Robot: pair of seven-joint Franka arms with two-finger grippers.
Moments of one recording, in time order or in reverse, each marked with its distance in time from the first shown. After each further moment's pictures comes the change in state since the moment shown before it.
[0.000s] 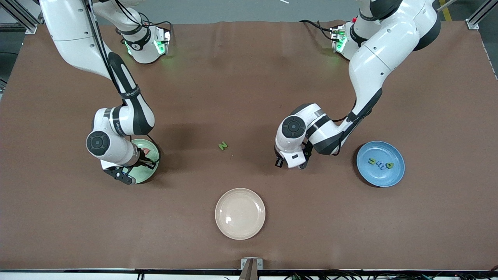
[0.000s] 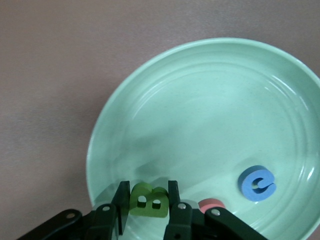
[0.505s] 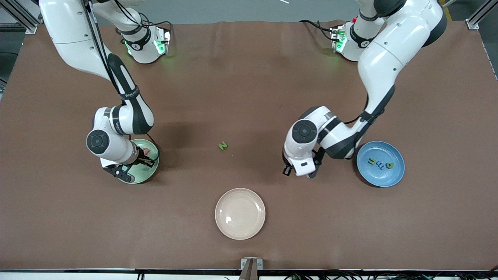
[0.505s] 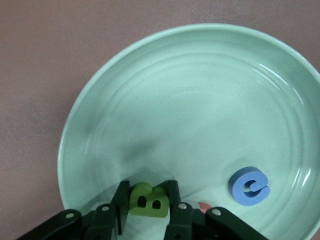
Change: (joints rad) left arm 0.063 -0.065 0.007 0.067 0.001 -0.083 0.211; right arm -0.007 0.001 0.000 -0.039 0.000 0.039 -0.015
